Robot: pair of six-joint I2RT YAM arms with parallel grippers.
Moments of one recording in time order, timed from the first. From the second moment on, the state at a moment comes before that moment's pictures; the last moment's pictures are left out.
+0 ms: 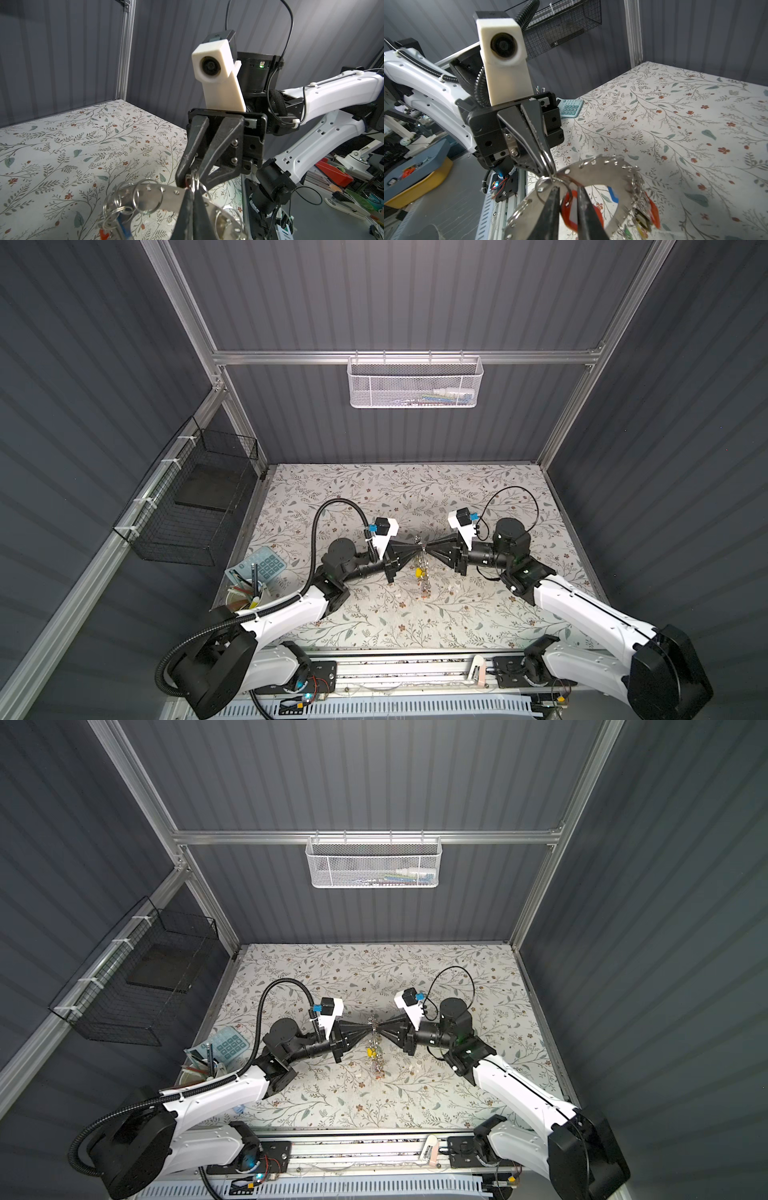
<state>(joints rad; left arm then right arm) -0.73 1.24 0.52 0.80 0.60 -0.33 0.50 1.11 0.60 0.31 -0.83 0.20</state>
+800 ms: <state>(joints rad) -0.74 1.24 0.51 0.81 0.58 -0.36 0.50 1.16 0.63 0.30 -0.85 0.20</state>
